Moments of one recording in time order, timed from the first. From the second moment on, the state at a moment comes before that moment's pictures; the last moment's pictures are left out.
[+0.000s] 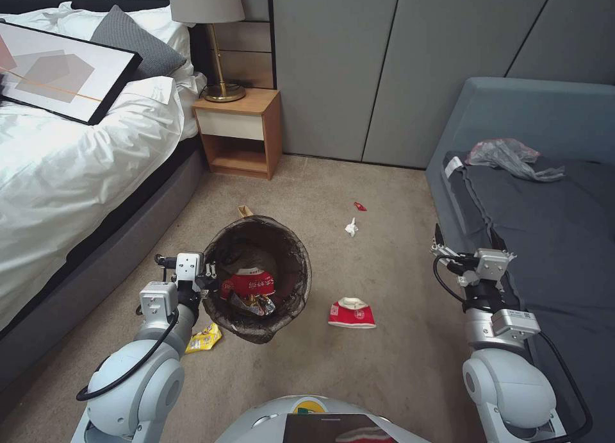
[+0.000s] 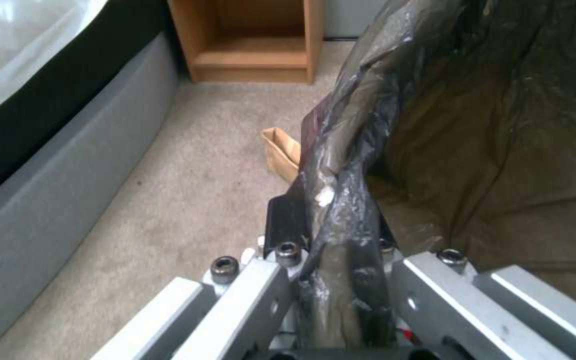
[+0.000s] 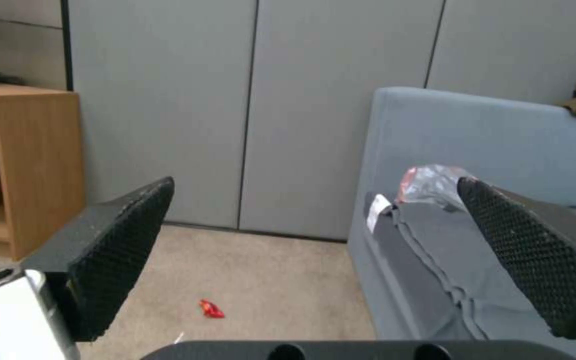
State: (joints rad) left arm 1.60 -1.32 -0.55 -2.50 -0.27 0.74 -0.21; right arm -1.63 1.41 0.77 2.27 0.12 0.01 0.13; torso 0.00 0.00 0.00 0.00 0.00
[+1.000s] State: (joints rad) left arm 1.59 -1.32 -0.55 -2.50 -0.27 0.74 -0.21; right arm -1.57 1.21 0.72 2.26 0.11 -0.25 0.17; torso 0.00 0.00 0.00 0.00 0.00
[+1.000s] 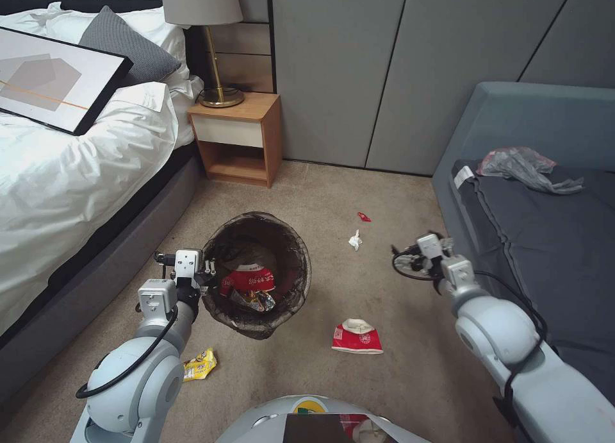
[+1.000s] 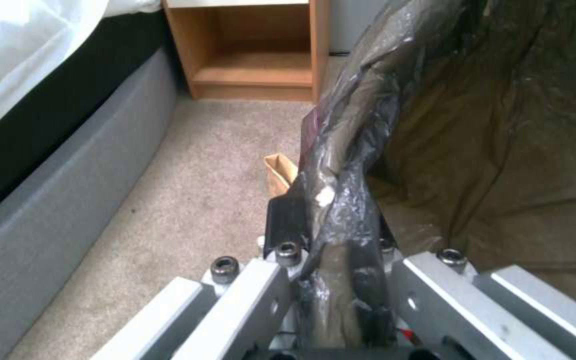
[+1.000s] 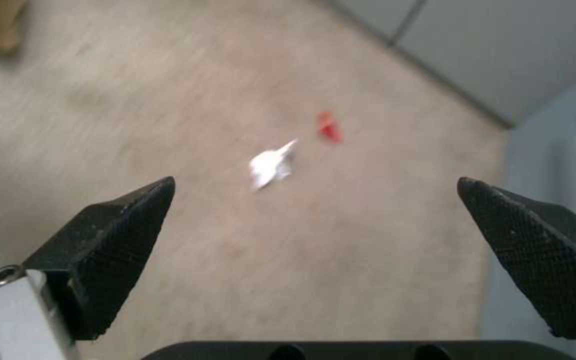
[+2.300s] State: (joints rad) left arm 1.58 -1.34 -0.56 -2.49 -0.25 0.74 -0.20; right arm -0.95 0.86 -0.20 1.69 0.23 -0.69 -0.10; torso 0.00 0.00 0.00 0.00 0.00
